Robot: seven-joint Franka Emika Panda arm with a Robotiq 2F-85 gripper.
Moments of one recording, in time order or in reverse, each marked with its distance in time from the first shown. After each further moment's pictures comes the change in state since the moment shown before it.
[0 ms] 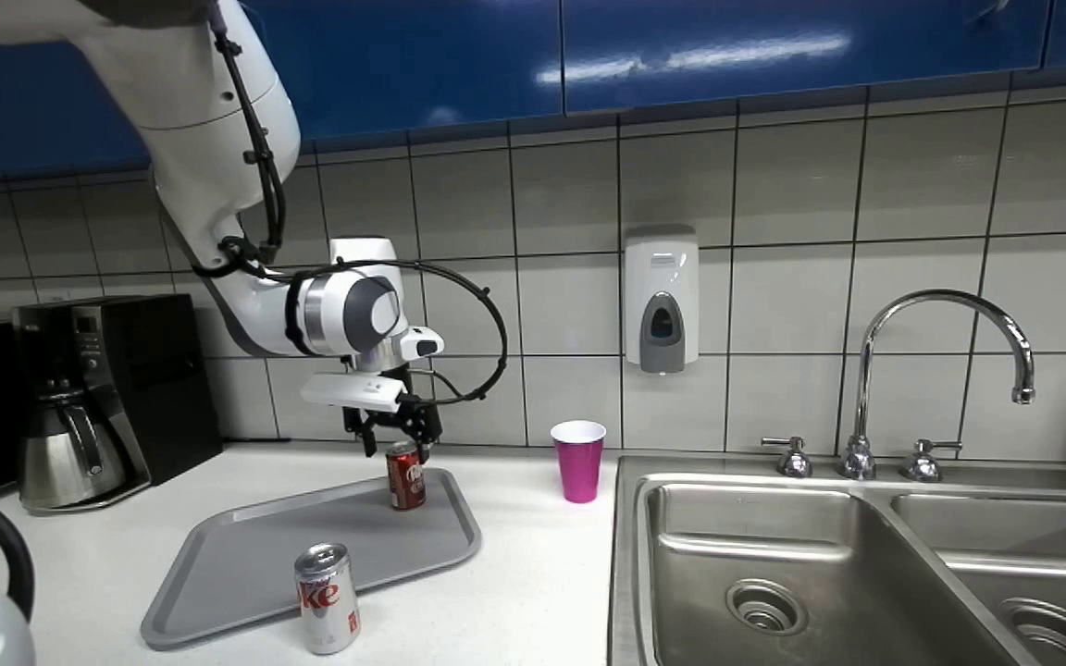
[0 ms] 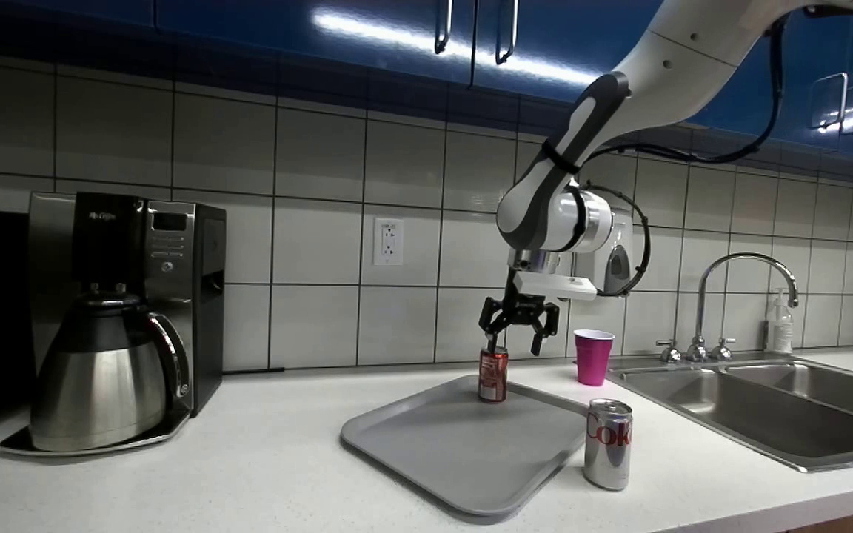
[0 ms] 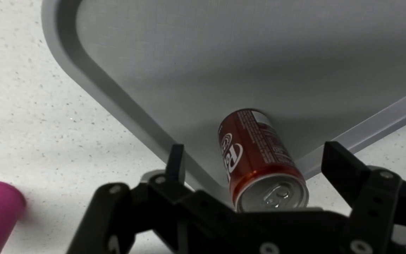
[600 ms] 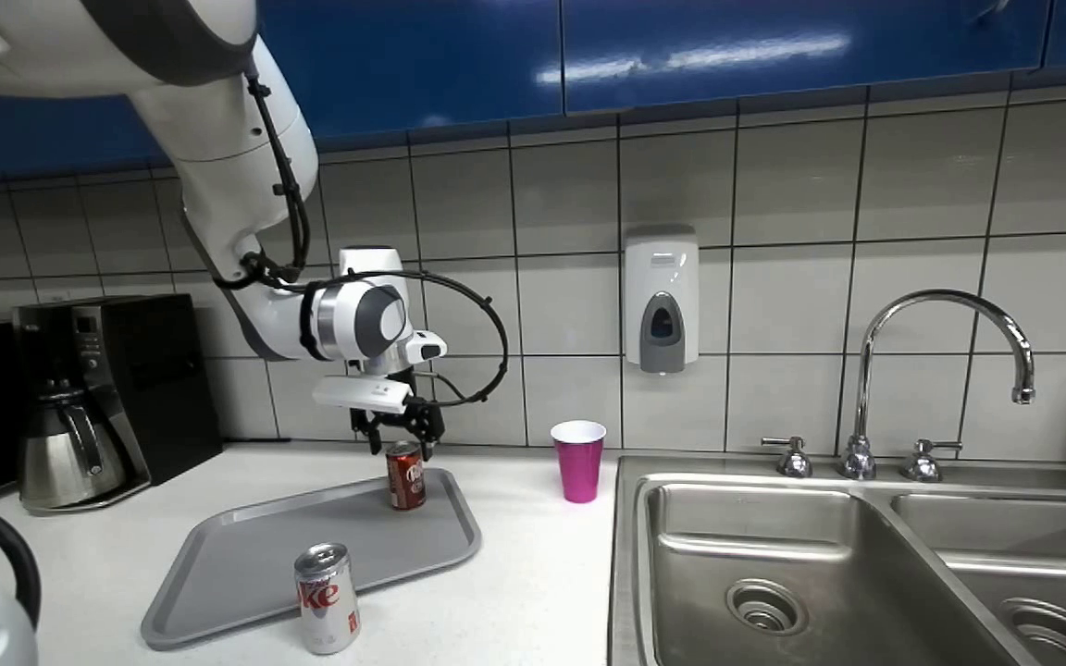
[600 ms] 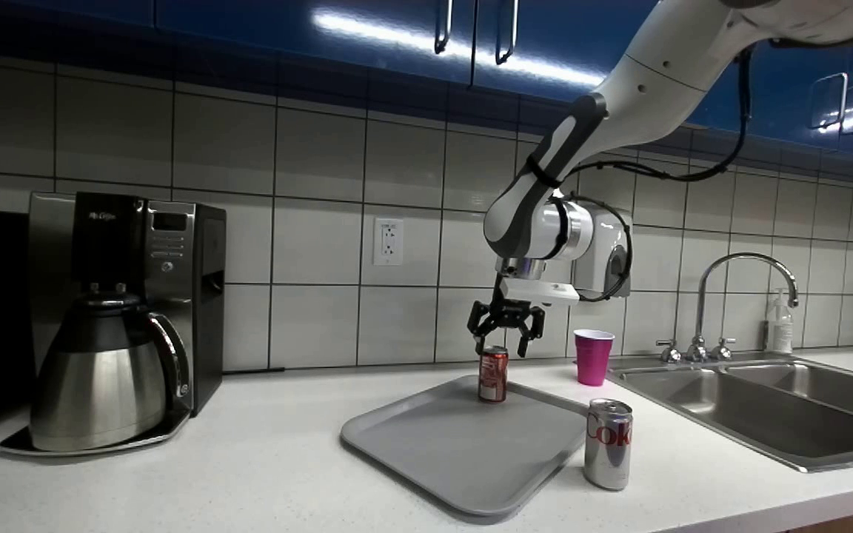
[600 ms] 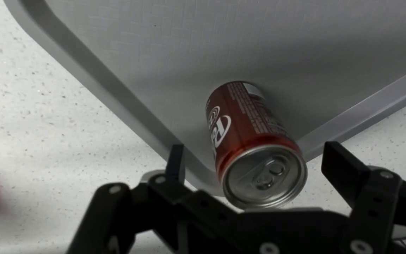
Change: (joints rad) arm 0.009 0.104 0.000 0.119 0.000 -0.001 -0.001
